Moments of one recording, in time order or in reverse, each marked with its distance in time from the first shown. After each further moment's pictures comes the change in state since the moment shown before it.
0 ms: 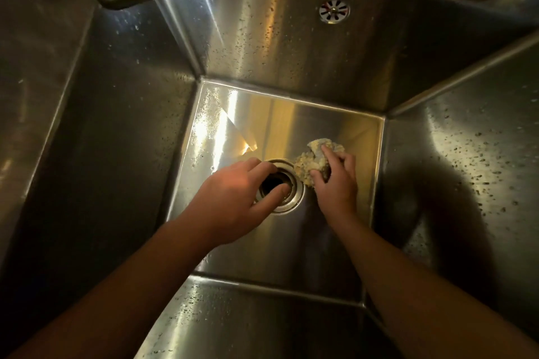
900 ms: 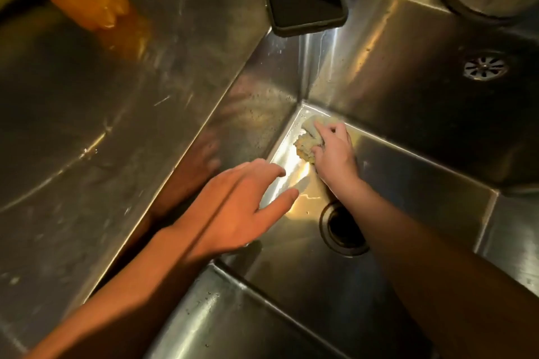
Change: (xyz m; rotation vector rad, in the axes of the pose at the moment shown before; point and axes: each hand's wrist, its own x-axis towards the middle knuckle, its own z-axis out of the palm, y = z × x) left_hand -0.058 -0.031 -0.074 0.043 0.194 -0.288; right_hand 0.078 -0.149 0.105 -0.092 -0.273 -0.511
